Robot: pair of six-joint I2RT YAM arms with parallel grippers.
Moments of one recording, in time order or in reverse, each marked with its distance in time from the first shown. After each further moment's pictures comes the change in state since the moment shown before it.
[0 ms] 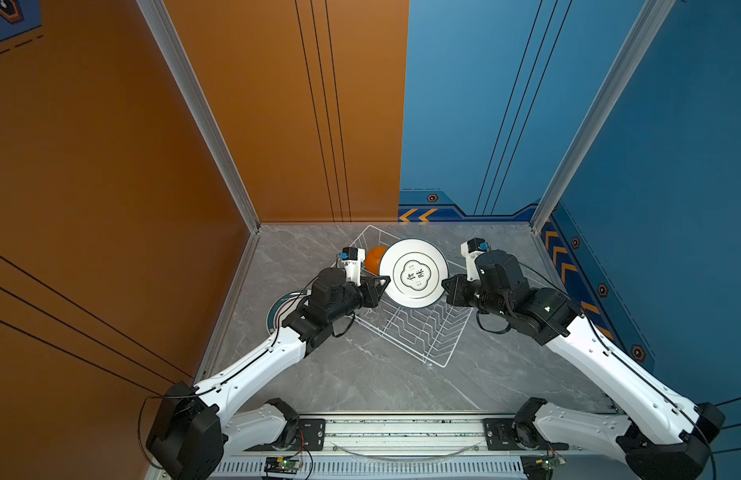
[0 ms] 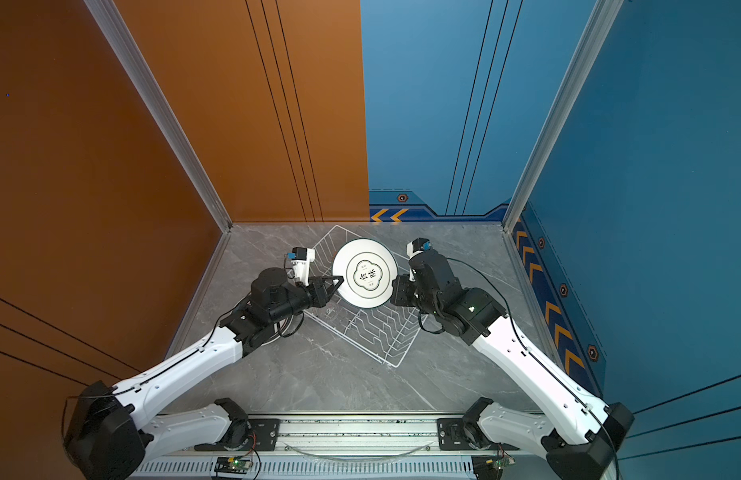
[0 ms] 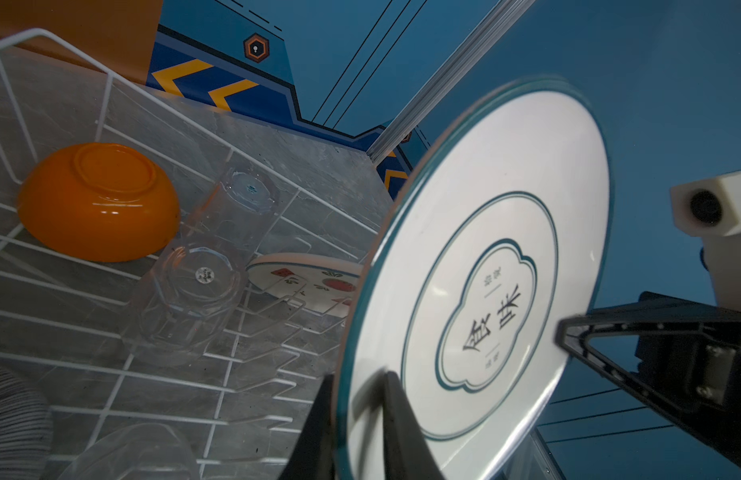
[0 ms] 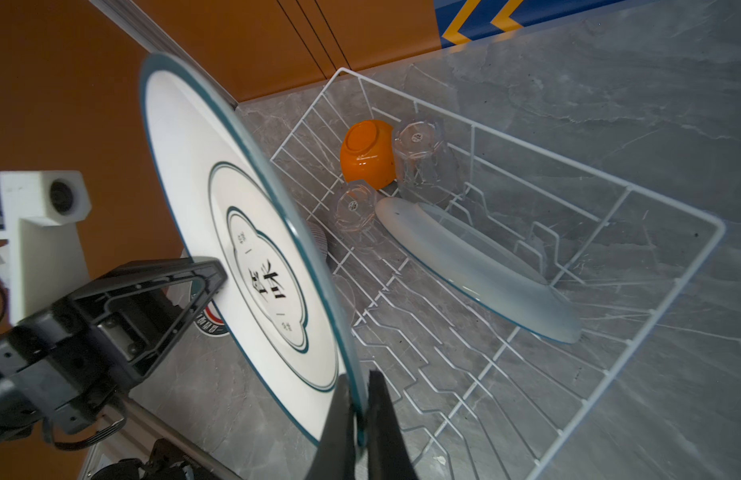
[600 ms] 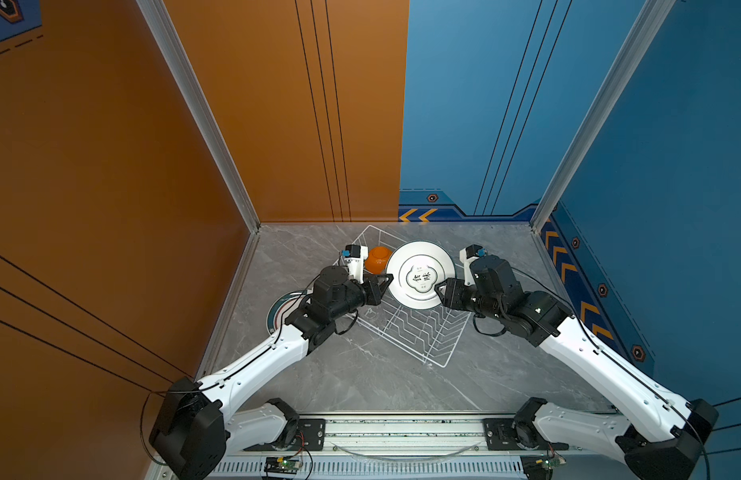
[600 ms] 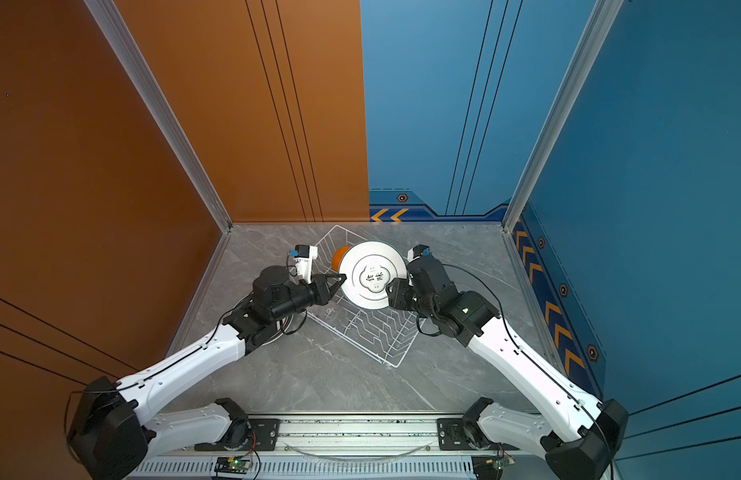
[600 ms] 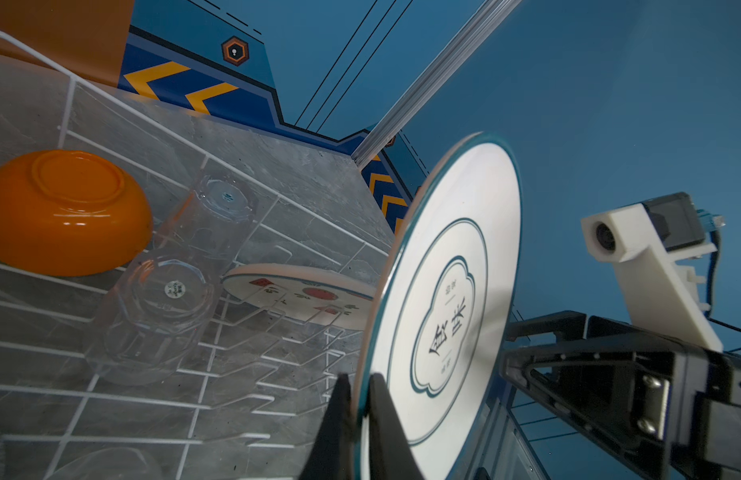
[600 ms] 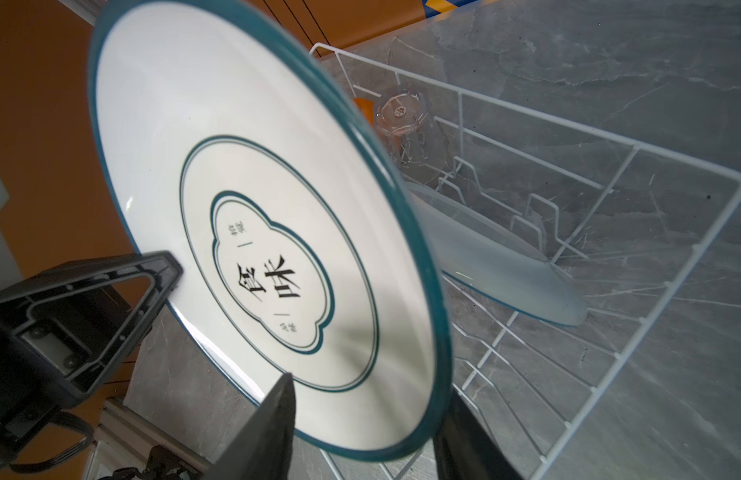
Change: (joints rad) left arm -0.011 0.029 0.016 0.042 0.019 -0.014; right arm -0.014 0.000 -0.082 0.051 -0.025 0.043
